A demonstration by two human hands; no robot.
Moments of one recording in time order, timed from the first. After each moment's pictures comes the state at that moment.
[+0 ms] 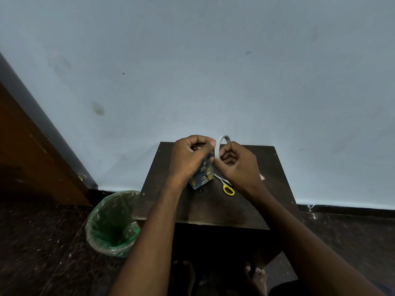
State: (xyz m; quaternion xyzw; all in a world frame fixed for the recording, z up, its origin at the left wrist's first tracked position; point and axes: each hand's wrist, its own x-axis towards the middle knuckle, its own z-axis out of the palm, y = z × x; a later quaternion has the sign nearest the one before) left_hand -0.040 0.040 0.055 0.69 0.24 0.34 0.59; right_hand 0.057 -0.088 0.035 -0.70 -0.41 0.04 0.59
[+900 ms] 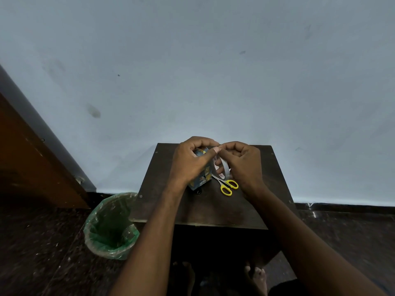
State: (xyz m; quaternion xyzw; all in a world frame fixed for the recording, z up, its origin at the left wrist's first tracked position) left_hand -0.034 0.038 0.046 0.78 0.19 0.34 0.49; right_hand 0.062 -0.092 0.047 -0.62 -0.26 0.19 0.71
